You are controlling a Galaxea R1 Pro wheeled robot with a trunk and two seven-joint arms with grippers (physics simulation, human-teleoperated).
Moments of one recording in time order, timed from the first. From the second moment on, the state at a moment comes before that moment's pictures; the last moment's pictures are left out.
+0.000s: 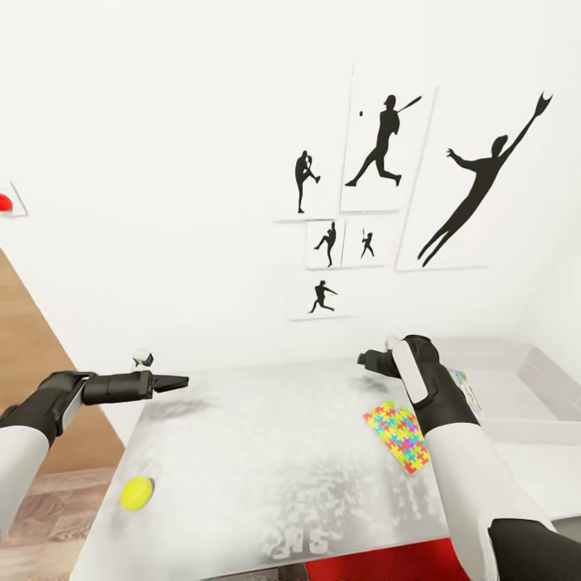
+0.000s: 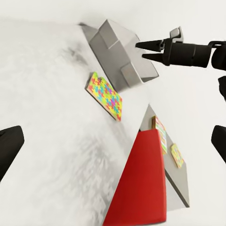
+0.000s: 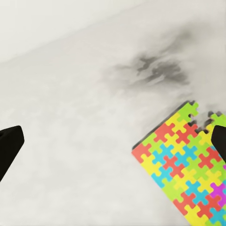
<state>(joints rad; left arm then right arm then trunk) -0.95 0.39 0.04 -0.47 0.02 0.65 -1.57 -0.89 0.03 -0.05 -0.98 -0.42 0.98 -0.38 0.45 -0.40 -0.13</state>
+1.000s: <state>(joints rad) -0.95 0.30 0.03 -0.54 0.02 0.70 -1.57 -0.91 0.02 -0.05 -0.97 -0.41 0.99 -0.40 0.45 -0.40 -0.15</state>
